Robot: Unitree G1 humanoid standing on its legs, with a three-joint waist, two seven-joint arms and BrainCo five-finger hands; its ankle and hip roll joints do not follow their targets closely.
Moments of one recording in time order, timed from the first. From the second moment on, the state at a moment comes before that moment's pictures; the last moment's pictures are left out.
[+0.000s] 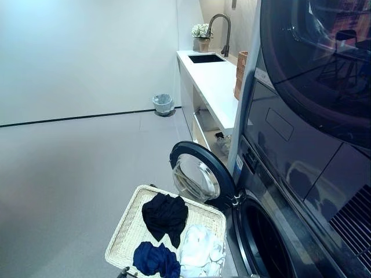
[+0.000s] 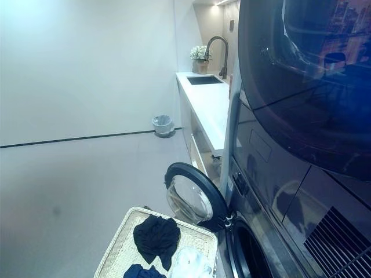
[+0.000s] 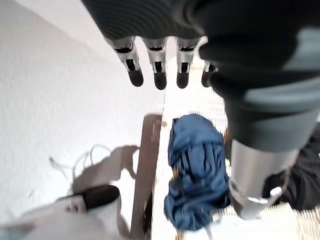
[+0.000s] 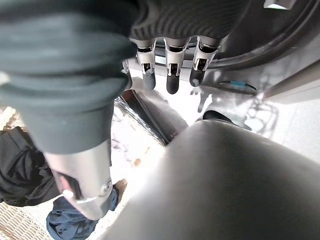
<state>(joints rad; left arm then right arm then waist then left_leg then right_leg) -0.02 0.20 -0.26 1.32 -0.06 -0.18 0.33 -0.05 -0.24 0.35 1.34 -0.03 -0.18 0.21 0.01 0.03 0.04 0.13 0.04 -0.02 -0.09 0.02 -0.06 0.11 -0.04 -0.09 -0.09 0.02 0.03</state>
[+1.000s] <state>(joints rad) -0.70 0.37 -0.29 1.32 -0.14 -0.22 0.54 -0.53 -0.26 0.47 1.28 0.13 -0.21 0.14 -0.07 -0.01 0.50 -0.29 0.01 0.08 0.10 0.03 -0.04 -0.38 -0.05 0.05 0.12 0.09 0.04</state>
